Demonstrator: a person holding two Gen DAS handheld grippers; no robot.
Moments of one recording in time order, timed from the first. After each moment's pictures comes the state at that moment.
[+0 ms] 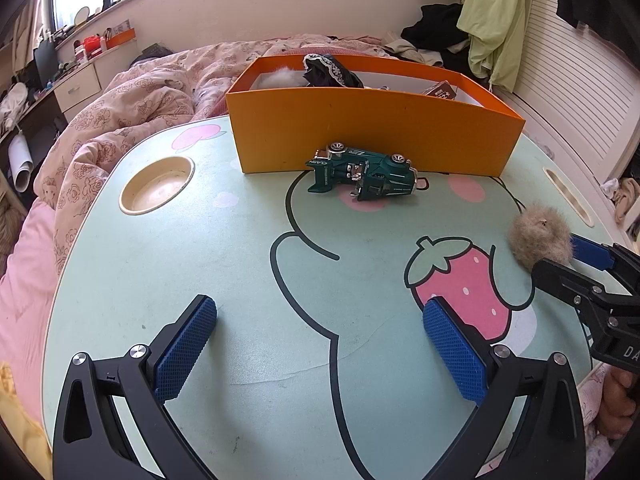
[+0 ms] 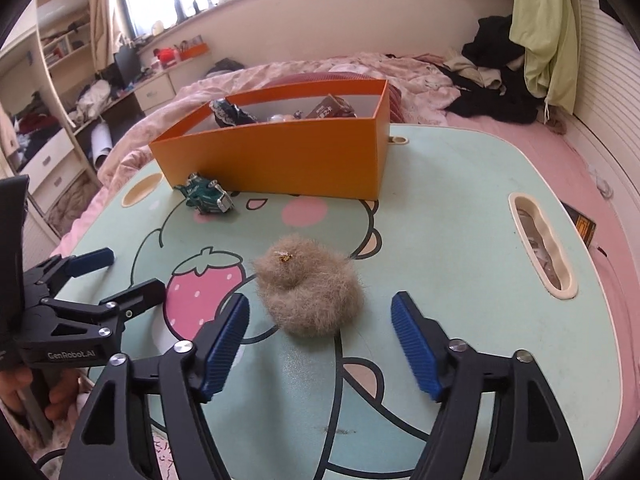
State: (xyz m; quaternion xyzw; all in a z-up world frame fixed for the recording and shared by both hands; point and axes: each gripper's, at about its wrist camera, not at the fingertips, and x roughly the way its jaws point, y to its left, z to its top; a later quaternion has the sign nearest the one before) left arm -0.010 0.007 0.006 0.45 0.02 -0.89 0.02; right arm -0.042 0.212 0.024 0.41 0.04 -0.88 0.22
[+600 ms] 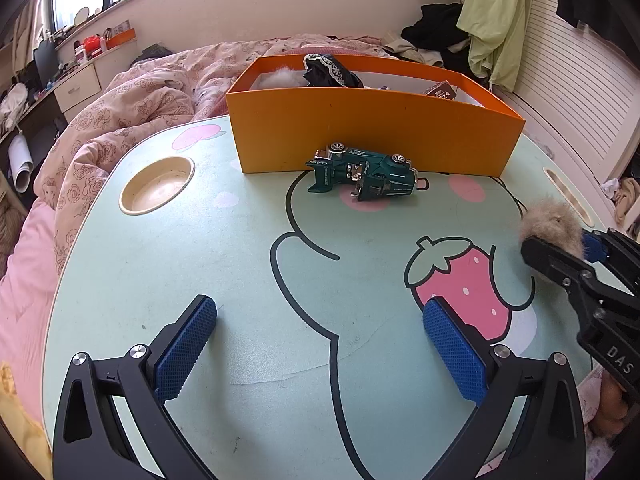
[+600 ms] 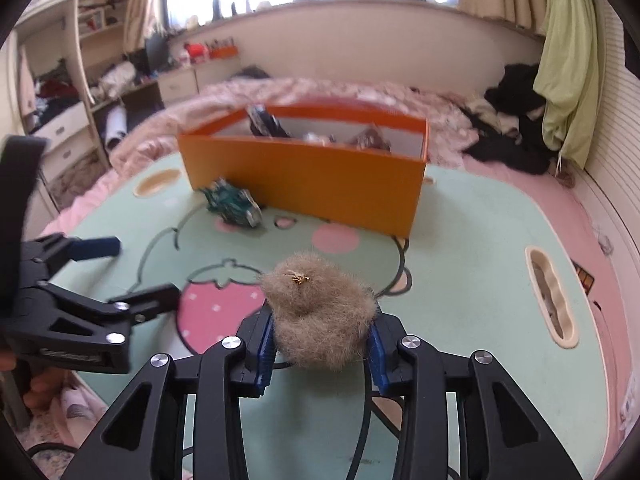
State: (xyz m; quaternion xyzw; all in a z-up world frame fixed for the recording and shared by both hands) left arm -0.011 0.007 0.006 0.45 0.02 -0.89 0.02; right arm -0.026 0.198 0.034 0.33 0.07 -0.91 0.24
